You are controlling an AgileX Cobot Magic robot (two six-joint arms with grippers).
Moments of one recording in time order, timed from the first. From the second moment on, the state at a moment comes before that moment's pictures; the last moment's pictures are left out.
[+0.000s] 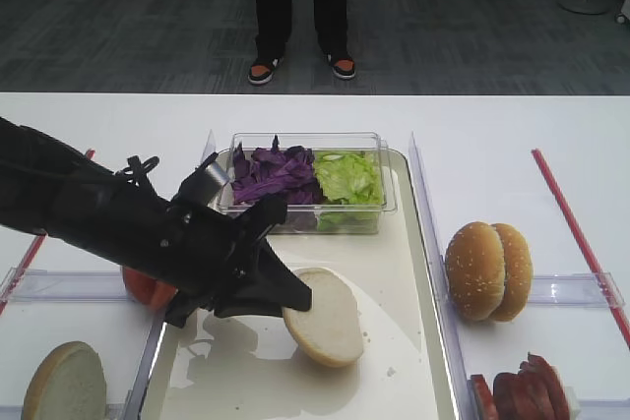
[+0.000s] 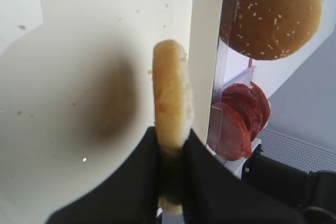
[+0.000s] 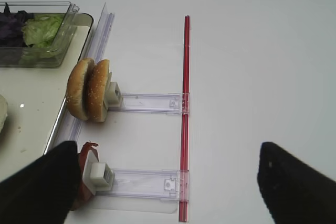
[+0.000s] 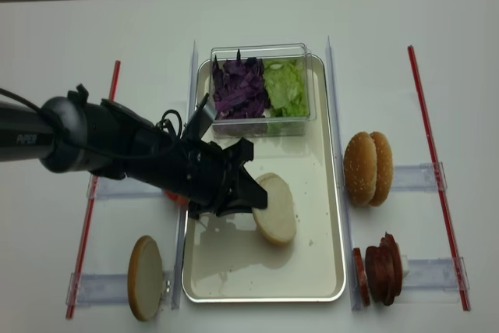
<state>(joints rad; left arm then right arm) -0.36 1.84 -0.81 -1.44 0.93 0.80 0.05 -0.02 -0.49 -0.01 1.11 0.04</state>
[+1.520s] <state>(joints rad) -0.36 1.84 -0.81 -1.43 0.96 0.79 0.05 -0.02 -0.49 -0.01 1.11 0.04</state>
